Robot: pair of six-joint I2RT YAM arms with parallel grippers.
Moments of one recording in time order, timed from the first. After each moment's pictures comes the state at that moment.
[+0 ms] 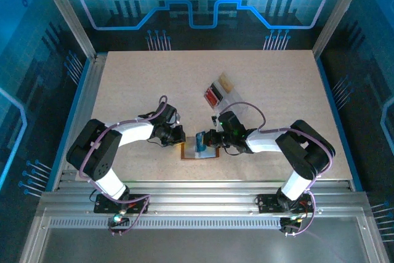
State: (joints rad) left arm -0.45 1.65 0.78 -0.29 0.37 -0.69; right arm 0.69 1.67 0.65 0.23 -0.36 0.79
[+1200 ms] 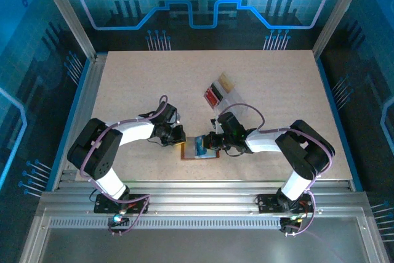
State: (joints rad) left arm -0.45 1.66 0.79 -0.30 0.37 -0.69; right arm 0.70 1.68 0.66 0.17 -0.40 0.78
